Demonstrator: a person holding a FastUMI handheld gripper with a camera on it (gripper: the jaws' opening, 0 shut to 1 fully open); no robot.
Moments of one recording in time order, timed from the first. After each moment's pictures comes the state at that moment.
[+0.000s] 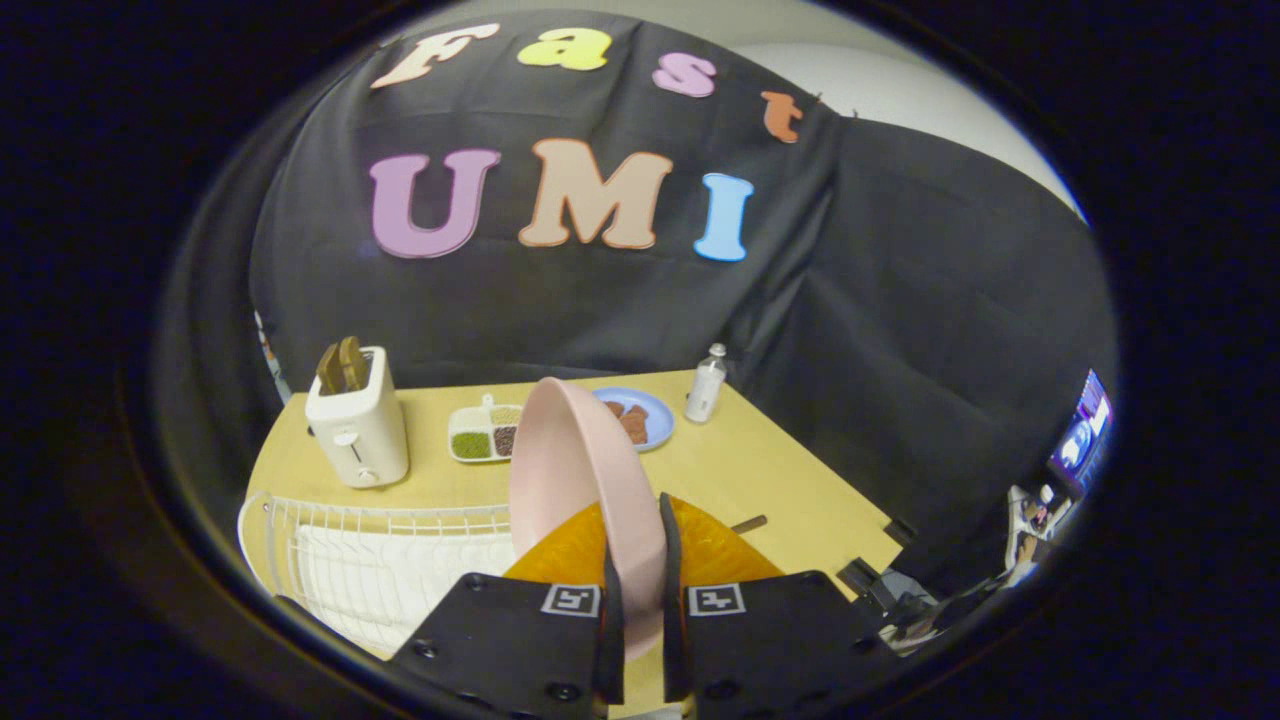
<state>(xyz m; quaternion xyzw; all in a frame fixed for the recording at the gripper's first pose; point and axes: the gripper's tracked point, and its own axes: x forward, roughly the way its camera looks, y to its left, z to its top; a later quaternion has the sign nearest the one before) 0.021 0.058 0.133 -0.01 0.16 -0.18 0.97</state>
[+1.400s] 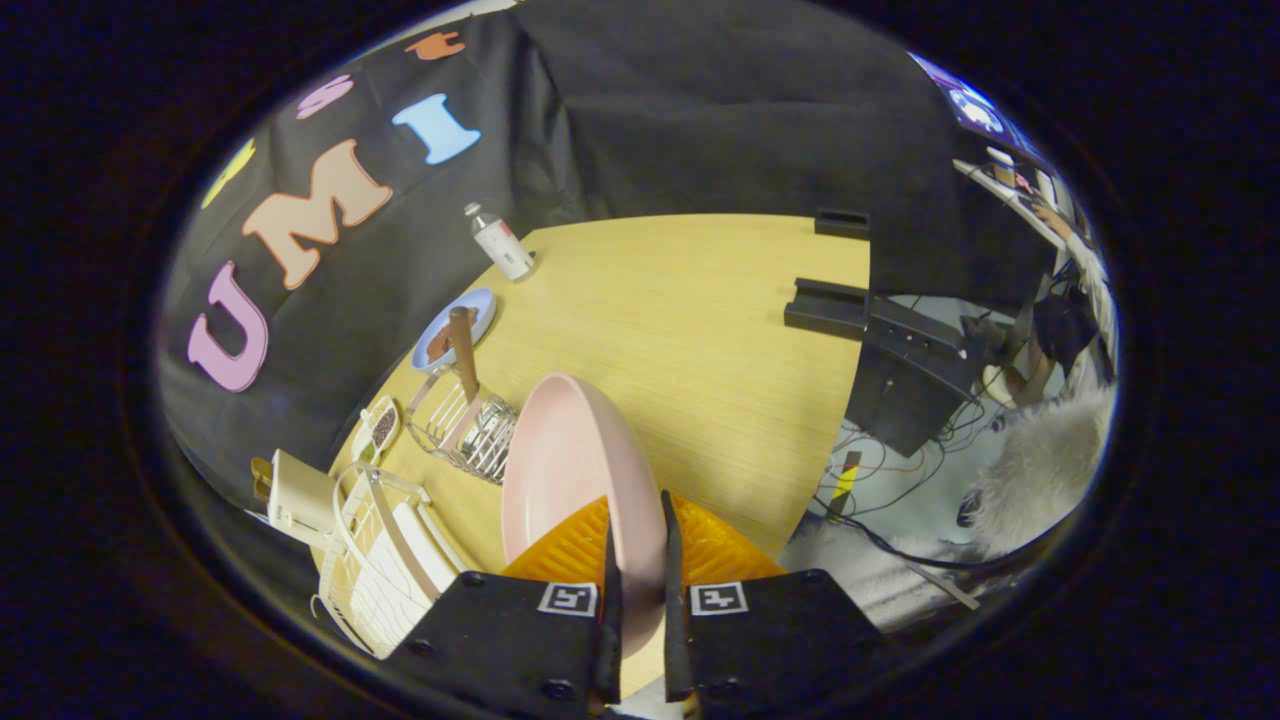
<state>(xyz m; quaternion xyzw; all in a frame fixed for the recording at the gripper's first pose) -0.059 -0.074 -0.110 0.36 0.29 -0.27 0.84</state>
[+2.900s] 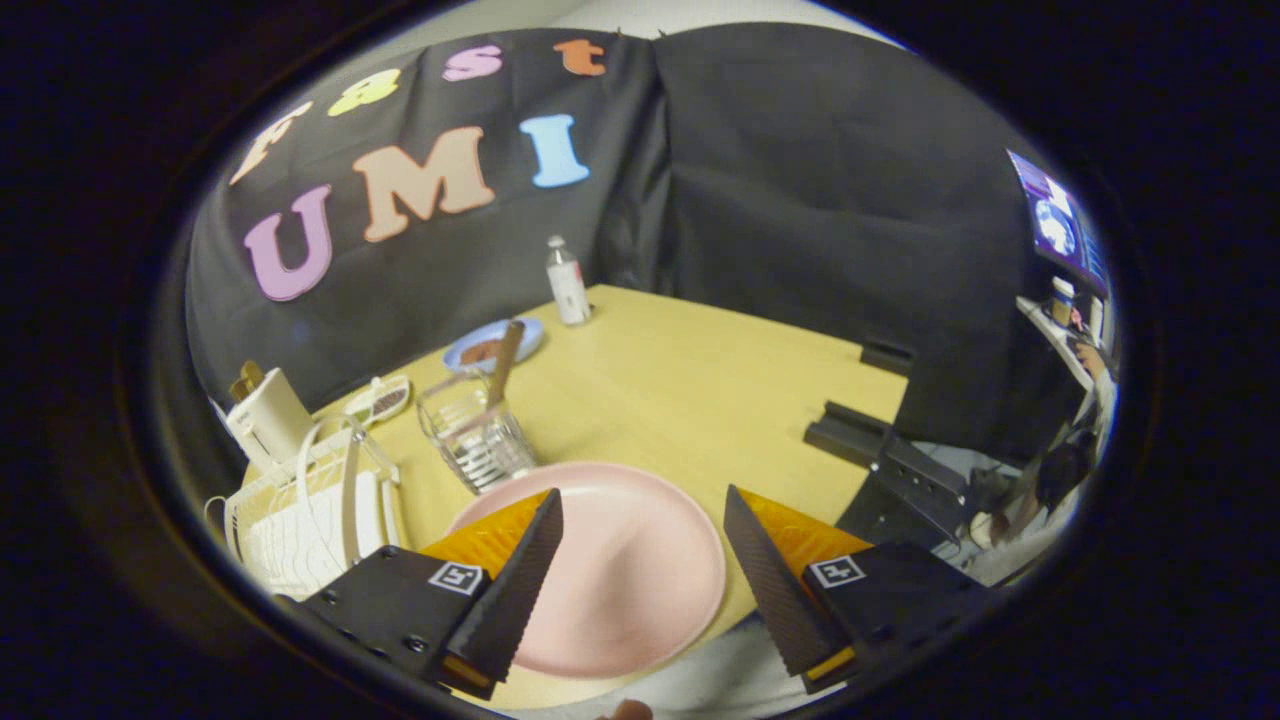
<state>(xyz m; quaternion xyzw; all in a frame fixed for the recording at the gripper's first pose) -0.025 -0.097 -0.068 0.16 0.15 -0.21 0.95</state>
